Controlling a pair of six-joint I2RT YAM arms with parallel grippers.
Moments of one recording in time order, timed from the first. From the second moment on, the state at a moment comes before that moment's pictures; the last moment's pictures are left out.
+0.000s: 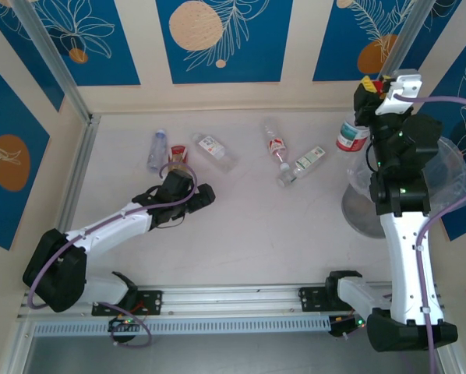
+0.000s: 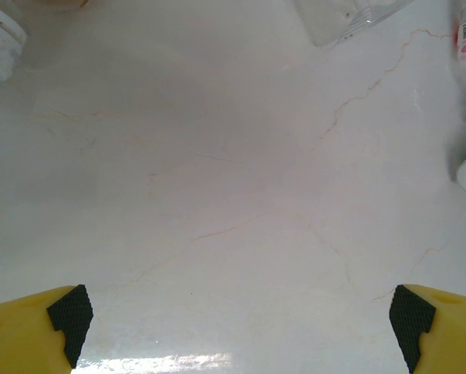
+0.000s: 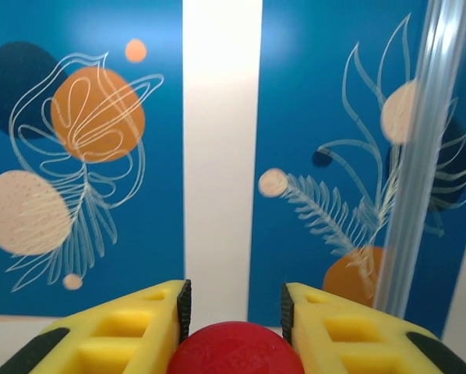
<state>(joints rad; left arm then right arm) -0.62 1.33 0.78 -0.33 -0.03 -0.93 0.00 0.99 1.37 -0.14 0.00 -0.06</state>
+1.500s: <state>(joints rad) -0.62 1.36 0.86 -0.29 0.06 -0.83 -0.24 0.97 1.05 -0.21 0.39 -0.38</state>
